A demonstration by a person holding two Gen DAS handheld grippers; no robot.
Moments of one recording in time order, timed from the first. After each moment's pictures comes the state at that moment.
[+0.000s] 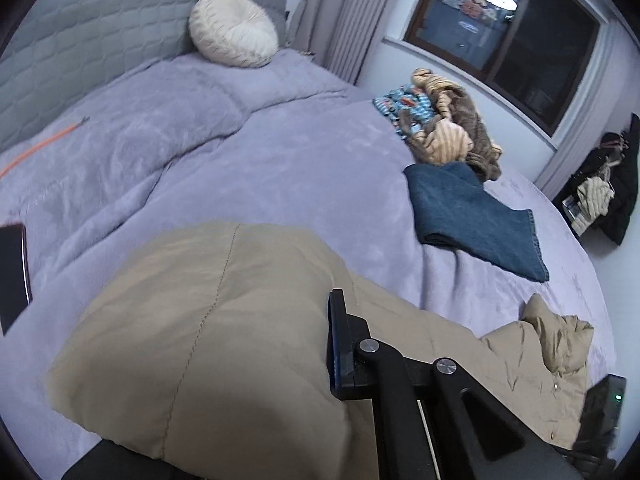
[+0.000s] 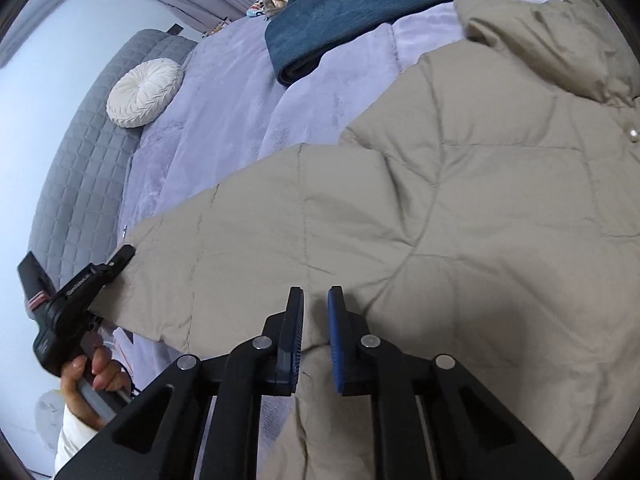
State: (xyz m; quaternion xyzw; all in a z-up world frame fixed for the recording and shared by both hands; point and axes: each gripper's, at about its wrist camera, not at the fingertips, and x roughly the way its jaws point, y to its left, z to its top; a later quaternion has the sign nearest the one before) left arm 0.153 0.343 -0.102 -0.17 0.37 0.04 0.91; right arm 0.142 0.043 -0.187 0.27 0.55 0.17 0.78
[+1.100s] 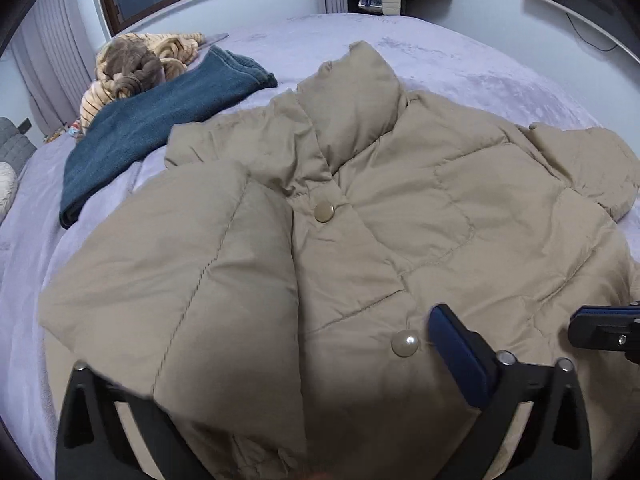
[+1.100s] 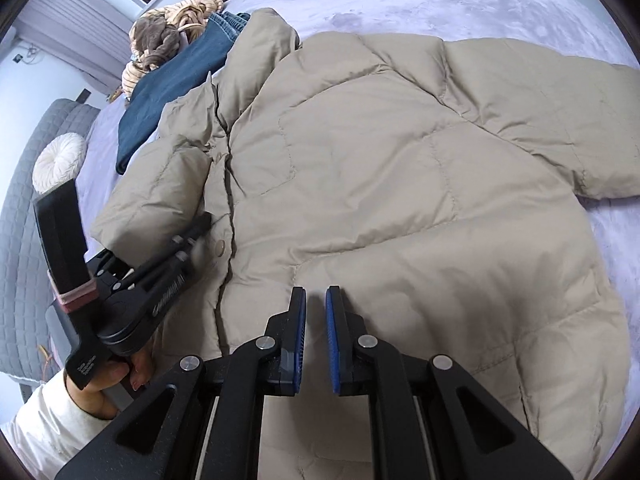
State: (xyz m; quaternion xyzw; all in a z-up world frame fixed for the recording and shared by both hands) left arm 0.092 -0.108 -0.174 0.16 0.42 -0.23 0.86; right arm 0.011 -0.266 -0.169 0.27 0.54 -0.03 0.80
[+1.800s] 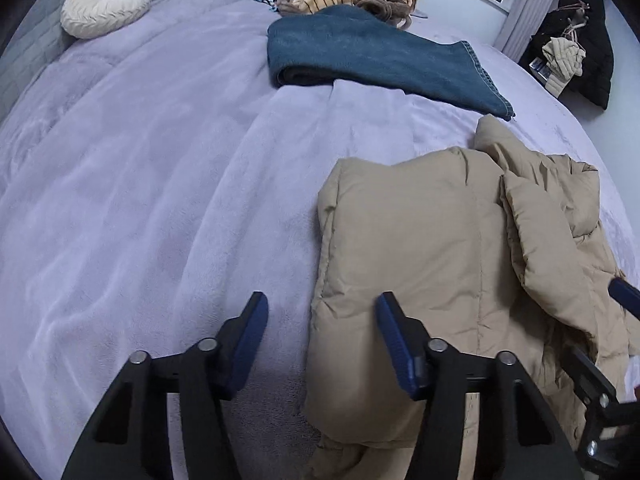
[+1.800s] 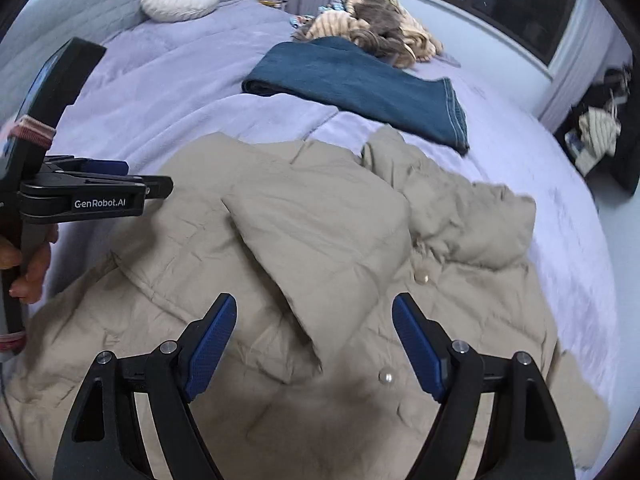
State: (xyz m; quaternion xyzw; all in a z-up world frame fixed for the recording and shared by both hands) left arm 0.160 0.141 -0.184 -0.06 0.53 -0.05 0.85; right arm 0.107 -0.024 -0.144 -0.20 0.46 0.08 0.86
